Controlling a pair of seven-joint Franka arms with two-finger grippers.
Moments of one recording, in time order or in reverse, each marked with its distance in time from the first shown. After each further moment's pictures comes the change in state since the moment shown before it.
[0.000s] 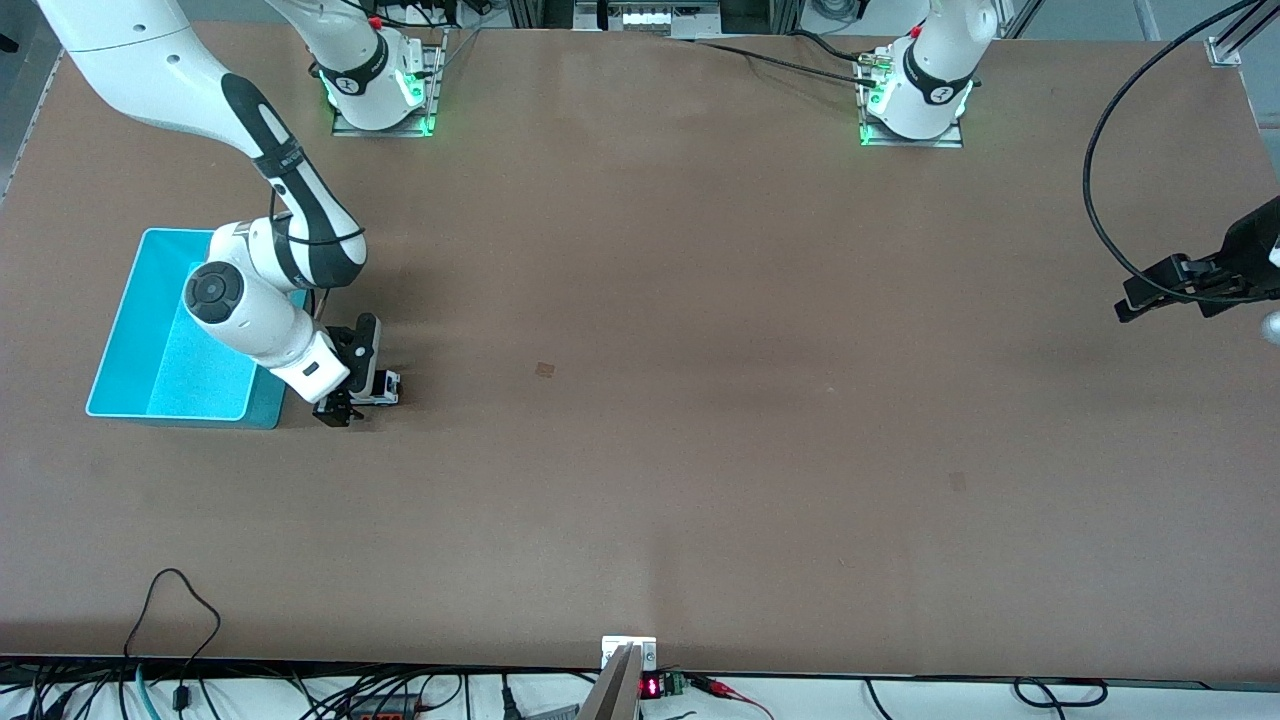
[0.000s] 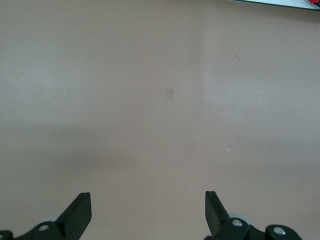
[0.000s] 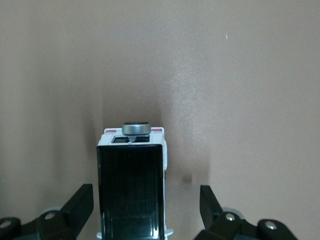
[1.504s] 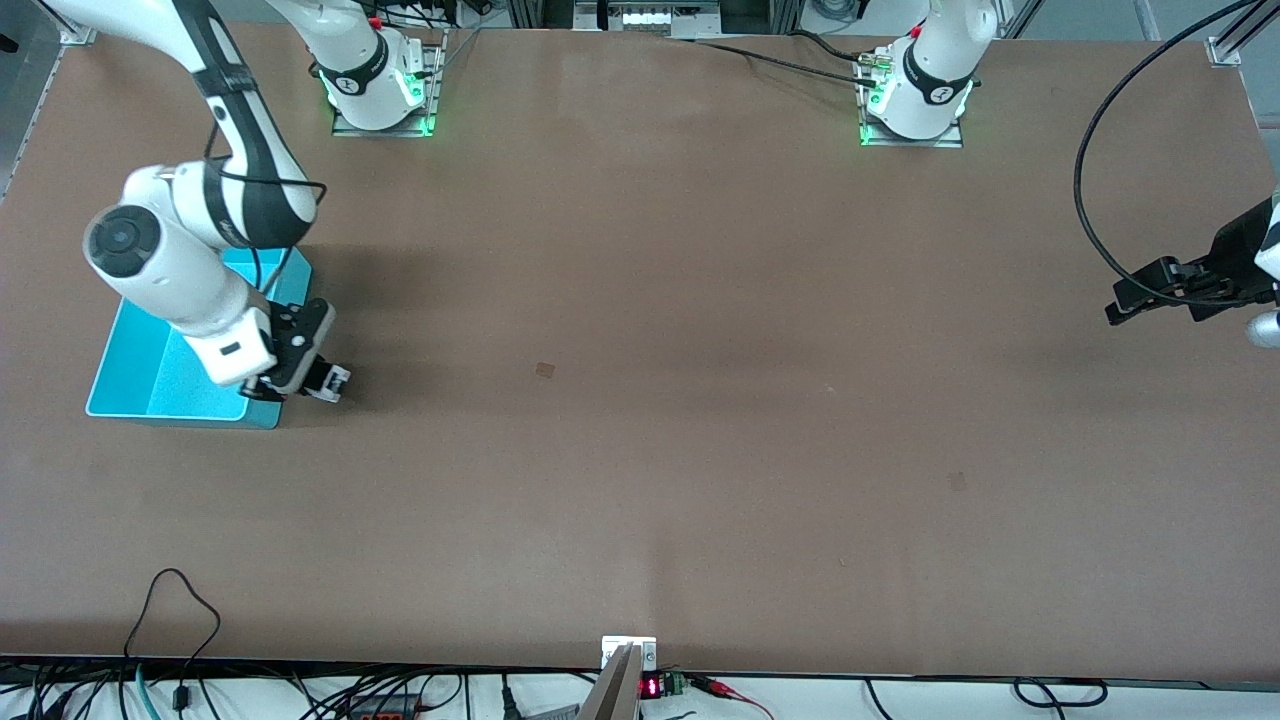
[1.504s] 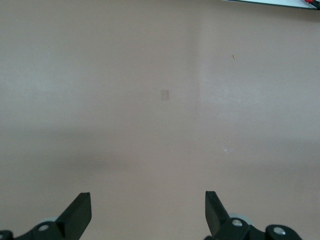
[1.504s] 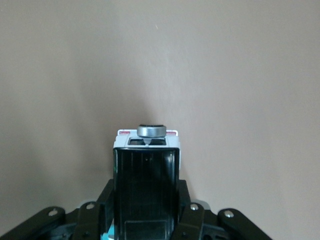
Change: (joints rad) left arm -0.005 0.005 -0.011 0.000 0.000 0.009 0.000; right arm -0.033 -0.268 -0.008 0.025 0.000 -0.295 0.316
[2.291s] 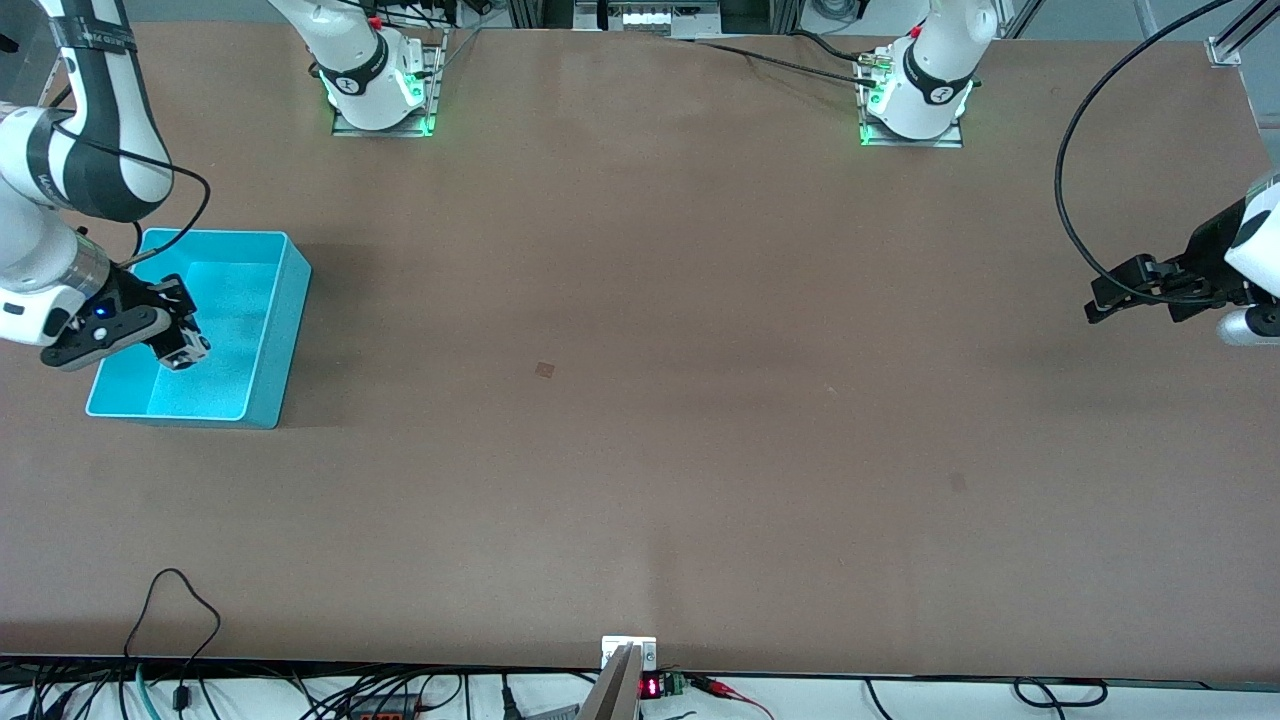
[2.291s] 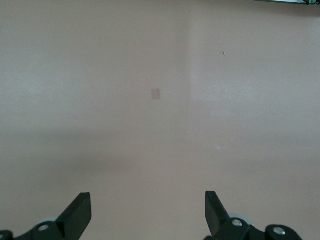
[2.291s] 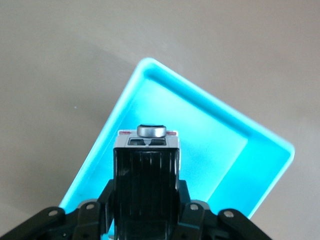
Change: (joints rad) left arm 0.000 0.000 -0.034 0.001 0.000 -0.002 -0.007; right arm -0.119 -0.103 -0.154 -0.015 0.000 -0.152 0.544
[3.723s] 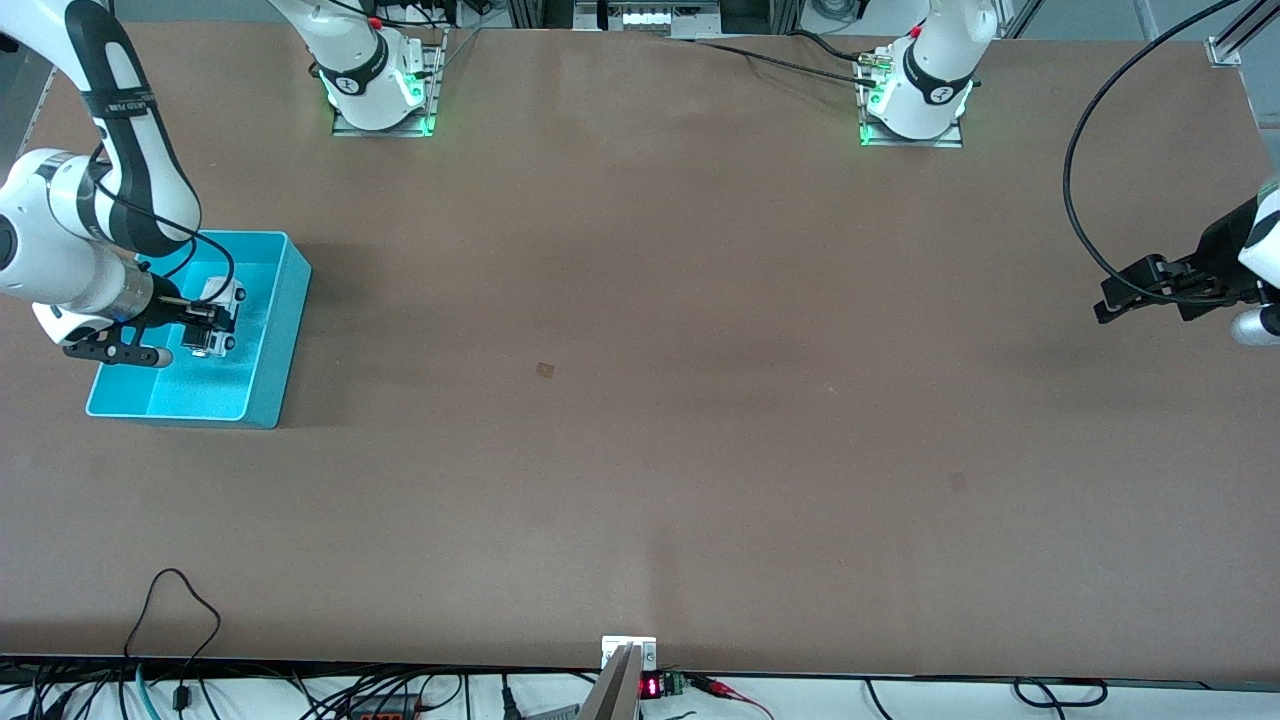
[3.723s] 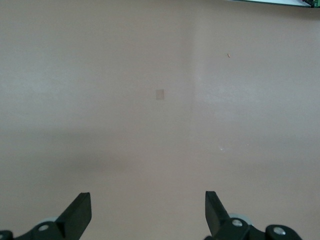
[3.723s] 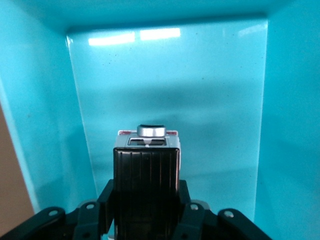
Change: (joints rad) left arm -0.022 -0.002 0.037 0.000 0.000 0.000 0.000; right arm -0.042 0.153 -0.013 -0.077 -0.019 0.109 0.480
